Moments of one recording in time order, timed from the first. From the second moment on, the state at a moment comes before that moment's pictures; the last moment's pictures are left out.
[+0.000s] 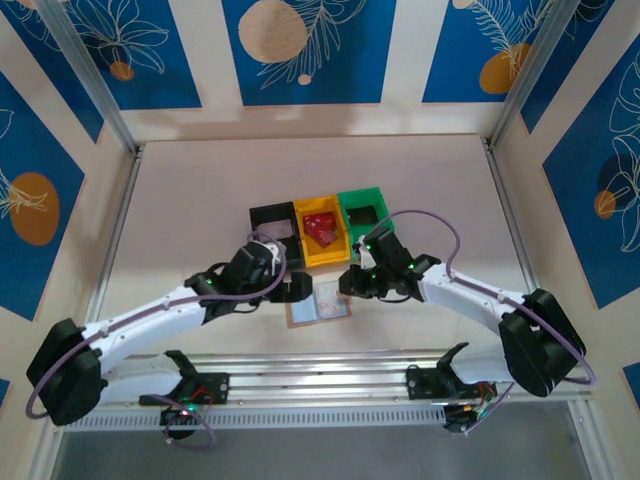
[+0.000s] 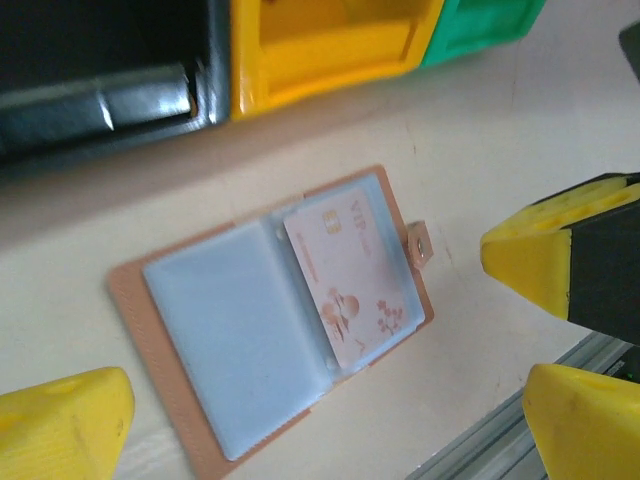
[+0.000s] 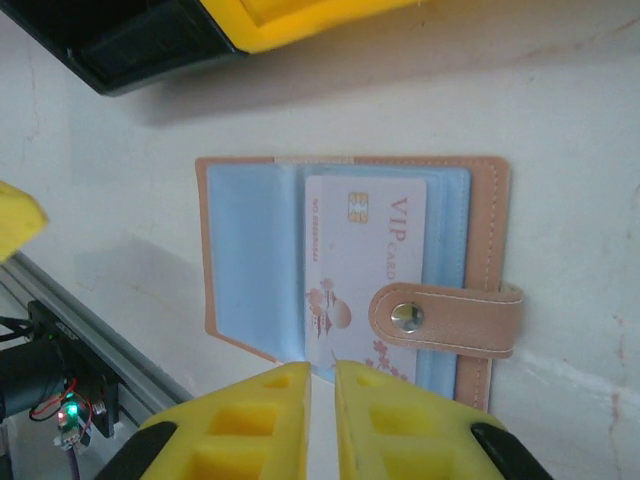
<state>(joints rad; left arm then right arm) -0.83 1.16 0.66 -0.30 0.13 -0.78 0.65 1.31 0.67 -0.32 -0.41 0.71</state>
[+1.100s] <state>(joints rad) -0.96 1.49 0.67 -0.04 0.08 -1.08 0.63 1.45 0.58 -0.15 -0.41 0.78</state>
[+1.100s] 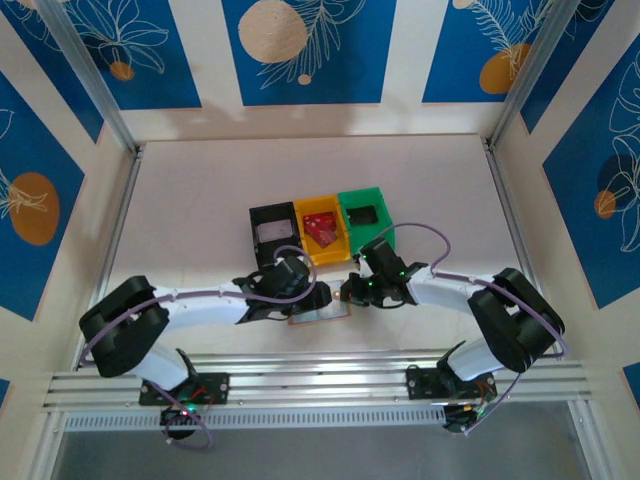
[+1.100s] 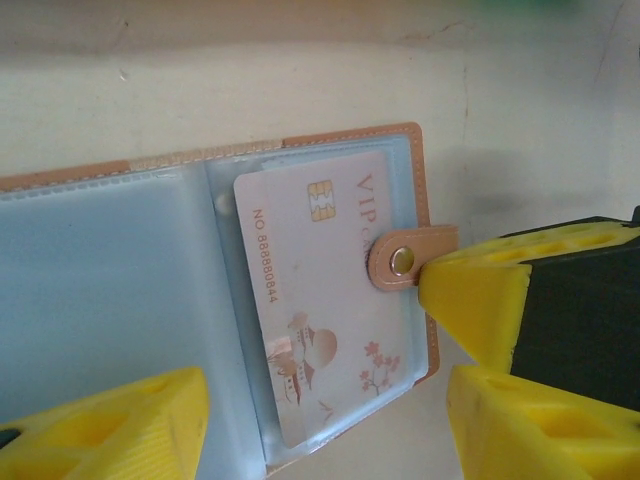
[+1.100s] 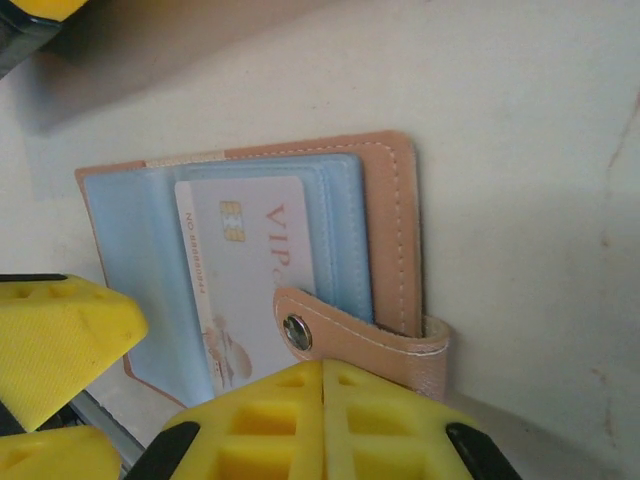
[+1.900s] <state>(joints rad) -0.96 1.55 0.67 0.02 0.08 -1.09 0.63 1.50 0.57 -0.08 -0.42 0.80</state>
